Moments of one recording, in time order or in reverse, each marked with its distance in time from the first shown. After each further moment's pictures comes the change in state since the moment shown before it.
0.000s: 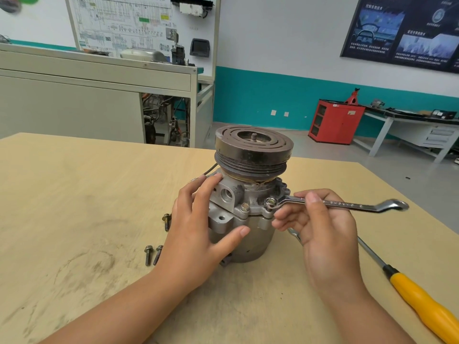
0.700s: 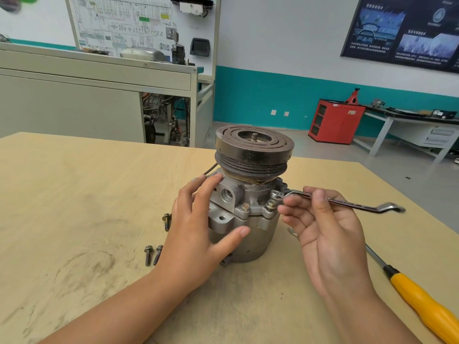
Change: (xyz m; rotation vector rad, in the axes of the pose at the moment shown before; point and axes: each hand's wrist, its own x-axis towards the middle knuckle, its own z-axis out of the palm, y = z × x) left_hand 0.000 -0.002 0.001 -0.009 0.002 -0.013; right_hand 0.002 -0.003 -0.001 0.278 0.041 0.085
